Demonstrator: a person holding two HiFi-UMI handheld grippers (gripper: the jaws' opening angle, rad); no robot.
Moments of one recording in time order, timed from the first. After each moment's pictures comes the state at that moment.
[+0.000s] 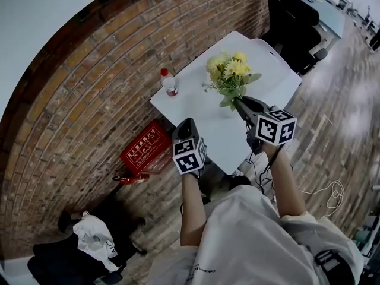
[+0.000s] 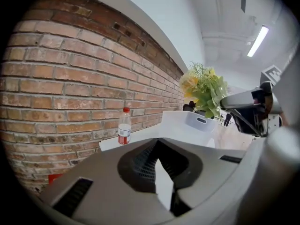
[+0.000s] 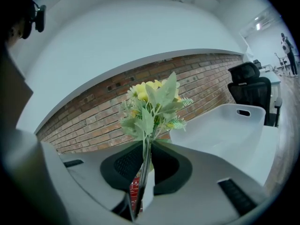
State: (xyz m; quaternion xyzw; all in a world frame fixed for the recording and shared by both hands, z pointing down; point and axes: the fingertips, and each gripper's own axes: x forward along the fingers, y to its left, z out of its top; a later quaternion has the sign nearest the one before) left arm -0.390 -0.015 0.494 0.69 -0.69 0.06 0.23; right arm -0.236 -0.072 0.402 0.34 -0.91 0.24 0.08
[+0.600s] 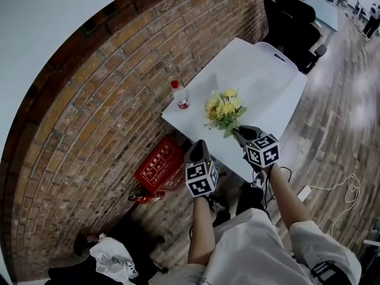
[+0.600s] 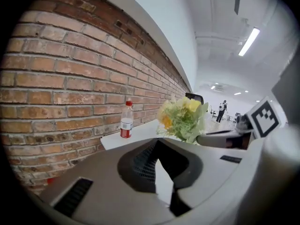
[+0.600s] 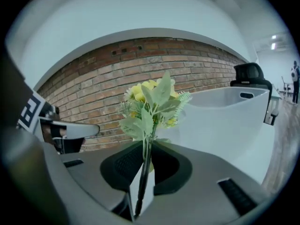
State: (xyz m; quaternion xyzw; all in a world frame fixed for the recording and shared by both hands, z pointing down) left arm -0.408 0.023 0.526 0.72 -0.65 0.08 0.22; right arm -0.281 -0.028 0.544 0.37 -0.89 0.19 0.19
